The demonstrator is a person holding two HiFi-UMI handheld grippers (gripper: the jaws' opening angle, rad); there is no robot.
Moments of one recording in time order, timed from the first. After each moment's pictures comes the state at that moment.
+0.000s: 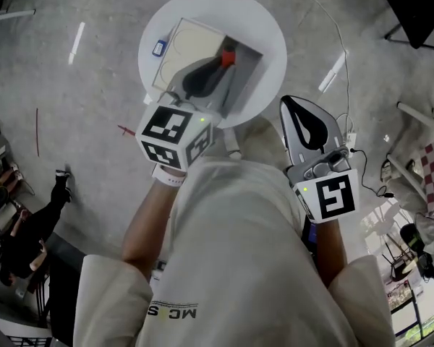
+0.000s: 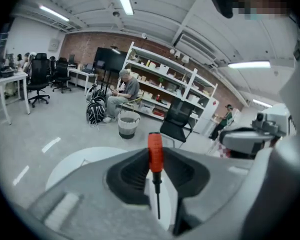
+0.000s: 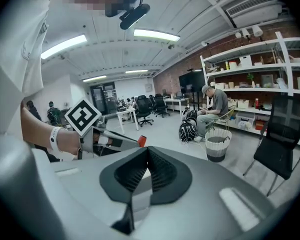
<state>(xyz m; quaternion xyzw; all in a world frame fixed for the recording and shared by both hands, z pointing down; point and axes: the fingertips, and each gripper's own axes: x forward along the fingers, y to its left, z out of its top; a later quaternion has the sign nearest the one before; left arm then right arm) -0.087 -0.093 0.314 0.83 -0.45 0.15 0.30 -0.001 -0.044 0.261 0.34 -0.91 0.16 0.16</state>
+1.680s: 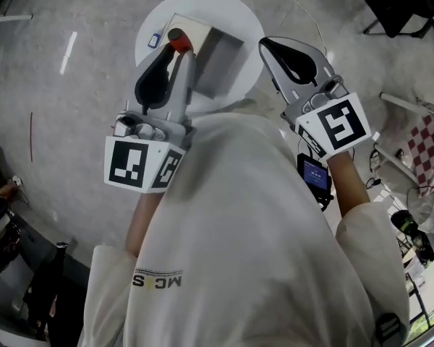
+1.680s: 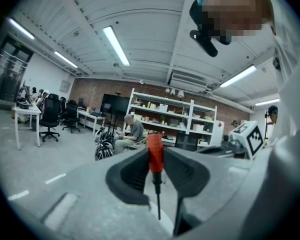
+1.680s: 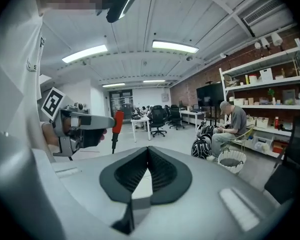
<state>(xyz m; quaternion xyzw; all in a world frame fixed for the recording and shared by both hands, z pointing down) -0.112 -0.031 0.110 0.83 -0.54 0.01 0.13 -0.008 -0.048 0.150 0.27 -0.95 0.08 0.13</state>
